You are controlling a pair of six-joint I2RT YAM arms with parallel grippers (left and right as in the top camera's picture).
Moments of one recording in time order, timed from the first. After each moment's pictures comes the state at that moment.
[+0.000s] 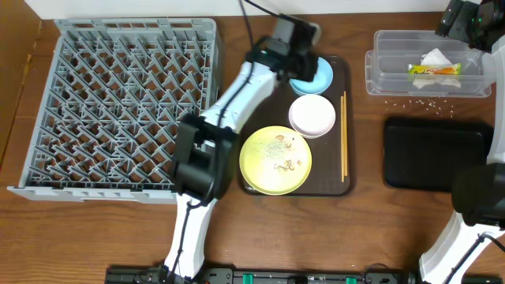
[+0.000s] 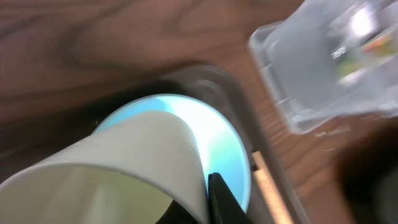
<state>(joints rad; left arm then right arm) -0.42 2.29 1.92 -0.48 0.36 -0.20 -0.11 2.04 2.23 -1.16 0.20 0.31</state>
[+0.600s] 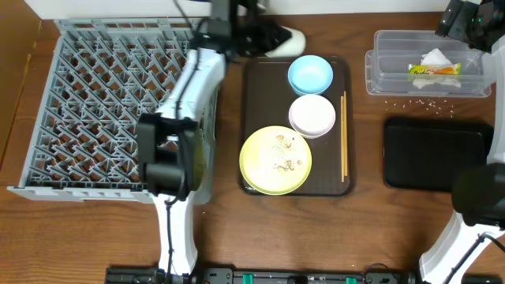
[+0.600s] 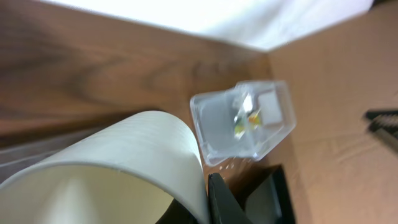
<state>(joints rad) -0.16 2.23 1.92 -0.34 0.82 -0.53 -0.11 2.04 2.23 -1.16 0.20 0.31</state>
